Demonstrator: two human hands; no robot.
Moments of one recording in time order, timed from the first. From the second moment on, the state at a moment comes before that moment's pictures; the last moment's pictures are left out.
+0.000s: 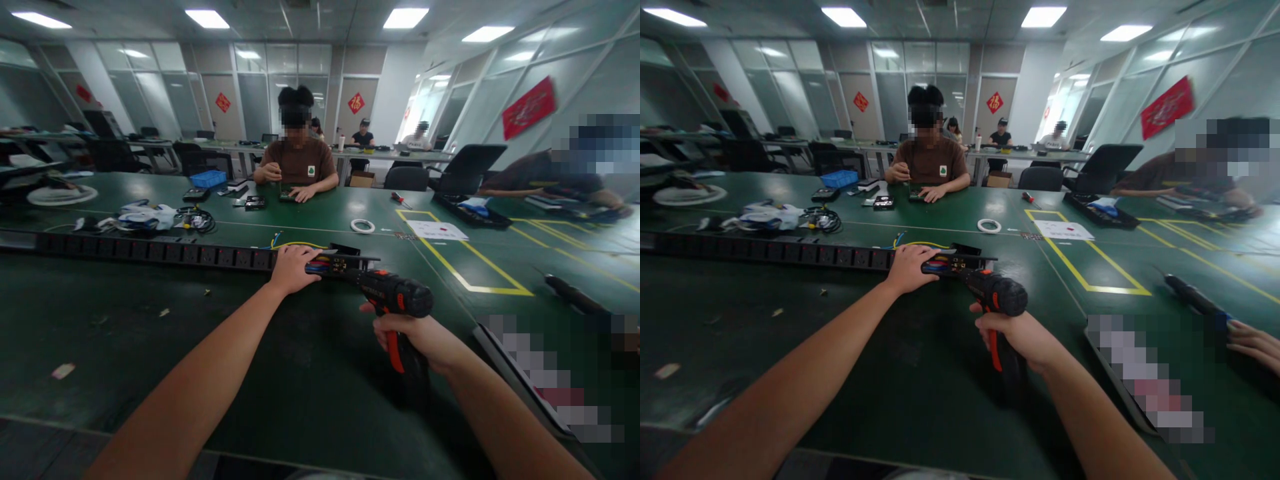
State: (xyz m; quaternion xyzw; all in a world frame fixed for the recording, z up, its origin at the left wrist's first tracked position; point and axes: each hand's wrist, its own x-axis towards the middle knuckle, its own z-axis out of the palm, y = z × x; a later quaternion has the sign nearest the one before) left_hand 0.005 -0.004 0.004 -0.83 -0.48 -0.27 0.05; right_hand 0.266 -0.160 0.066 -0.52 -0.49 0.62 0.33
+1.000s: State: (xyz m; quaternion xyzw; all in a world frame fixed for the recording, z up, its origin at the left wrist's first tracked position) left_hand 0.002 0.000 0.001 -0.84 -0.48 -0.27 0.05; right_hand 0.267 -0.157 0.064 -0.51 -0.52 0.61 0.32
